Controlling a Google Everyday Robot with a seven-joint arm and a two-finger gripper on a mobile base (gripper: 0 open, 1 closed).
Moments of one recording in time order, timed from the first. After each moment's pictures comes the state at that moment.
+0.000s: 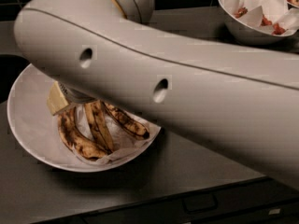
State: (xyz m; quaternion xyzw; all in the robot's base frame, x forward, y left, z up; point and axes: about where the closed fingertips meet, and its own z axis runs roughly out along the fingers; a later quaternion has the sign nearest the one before) arm 0.461 0.136 0.919 -0.28 0.91 0.08 0.30
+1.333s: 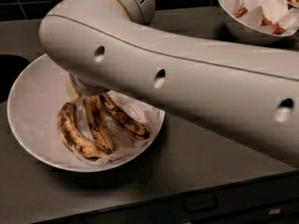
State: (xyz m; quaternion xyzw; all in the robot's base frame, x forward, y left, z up) arm 0.493 0.133 0.905 -0.27 0.91 0.08 0.30
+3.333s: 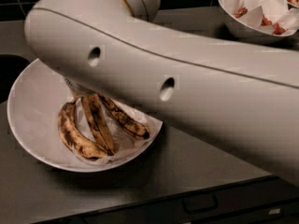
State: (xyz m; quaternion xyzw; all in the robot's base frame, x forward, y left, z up) arm 0.478 0.133 0.929 -0.27 0.90 0.08 0.33
